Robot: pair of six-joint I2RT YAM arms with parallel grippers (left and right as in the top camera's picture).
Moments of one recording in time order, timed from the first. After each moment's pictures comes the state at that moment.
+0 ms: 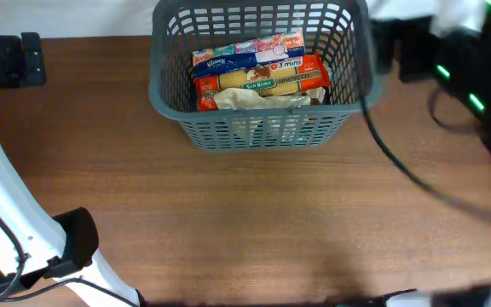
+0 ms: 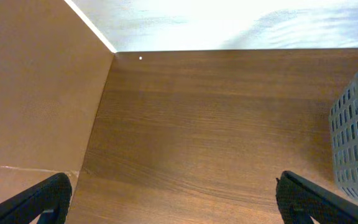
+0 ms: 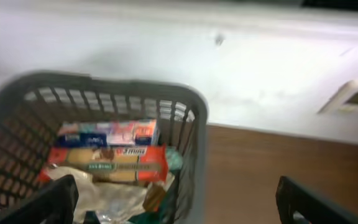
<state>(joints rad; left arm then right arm) 0.31 1.99 2.94 -1.68 -0.07 0.27 0.20 1.54 2.38 -1.26 0.08 -0.01</state>
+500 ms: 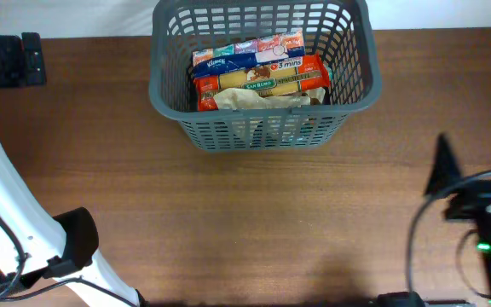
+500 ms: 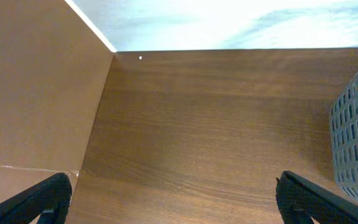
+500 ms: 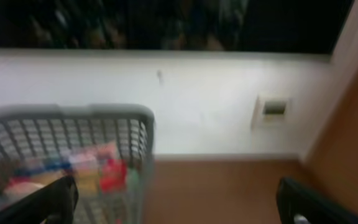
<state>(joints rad) 0.31 1.99 2.94 -1.68 -0.07 0.27 0.05 0.63 1.26 -0.73 0.12 -0.02</state>
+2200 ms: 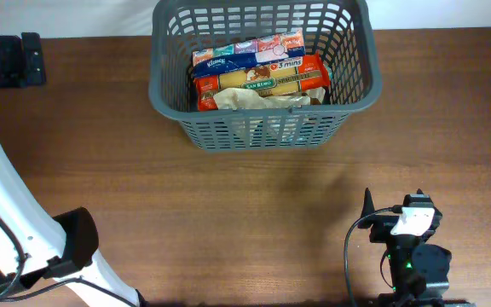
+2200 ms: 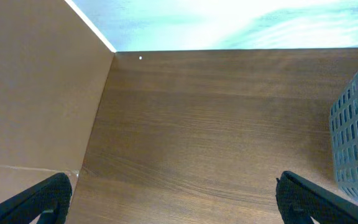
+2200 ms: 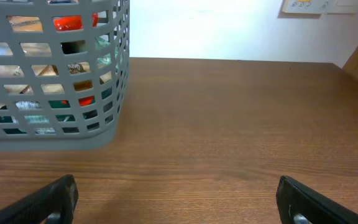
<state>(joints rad) 0.31 1.99 2.94 -1.68 -0.07 0.27 0.02 0.02 0.10 -0.29 0.10 -0.03</state>
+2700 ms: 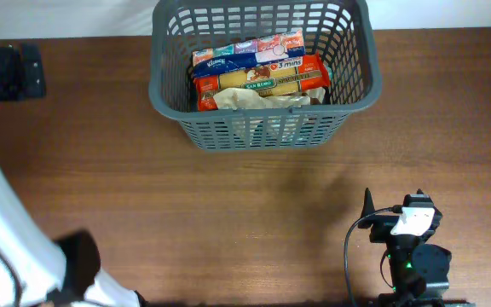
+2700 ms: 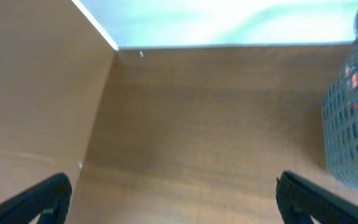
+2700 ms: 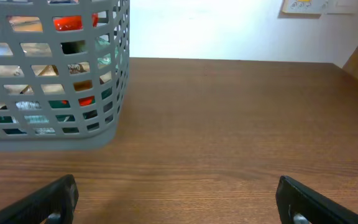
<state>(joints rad) 0.31 1.83 2.76 -1.65 -0.07 0.27 0.02 0.02 0.10 -0.29 0.10 -0.03</state>
